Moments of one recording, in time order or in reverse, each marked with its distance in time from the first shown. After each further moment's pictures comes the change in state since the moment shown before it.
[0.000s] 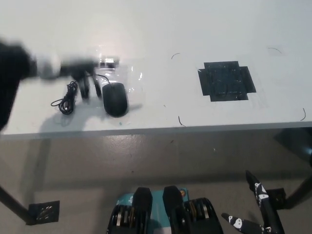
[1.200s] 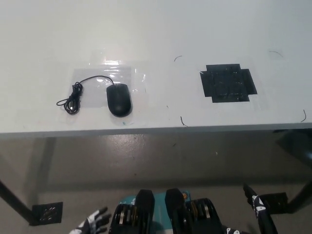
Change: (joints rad) left_arm 1.079 -0.462 0.421 -0.435 -0.253 -0.417 0.351; right_arm 0.035 0.019 0.012 0.036 0.000 0.000 0.000
